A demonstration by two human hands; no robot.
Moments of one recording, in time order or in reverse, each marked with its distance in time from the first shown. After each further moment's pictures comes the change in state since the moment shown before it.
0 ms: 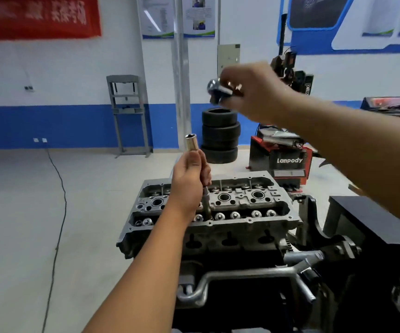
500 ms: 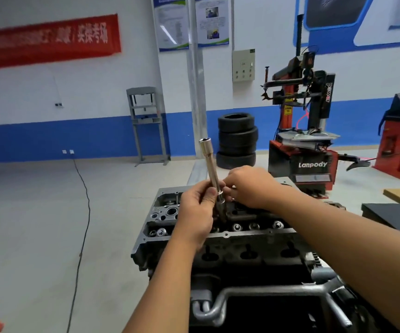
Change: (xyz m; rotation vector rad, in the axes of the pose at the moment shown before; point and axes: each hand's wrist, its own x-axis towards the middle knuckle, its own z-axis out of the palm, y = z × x) left_hand -0.016 -0.033 -0.017 0.085 0.064 -0.120; right_hand -0.072 0.020 0.156 -0.105 -0.466 0.088
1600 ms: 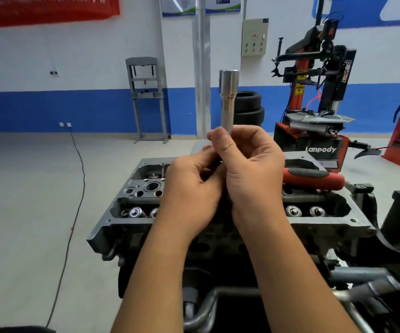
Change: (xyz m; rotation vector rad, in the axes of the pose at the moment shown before) left_hand -0.001 -0.003 0.006 0.272 -0.034 0.209; right_hand -0.026 -0.073 0.027 1.685 0.842 0.260
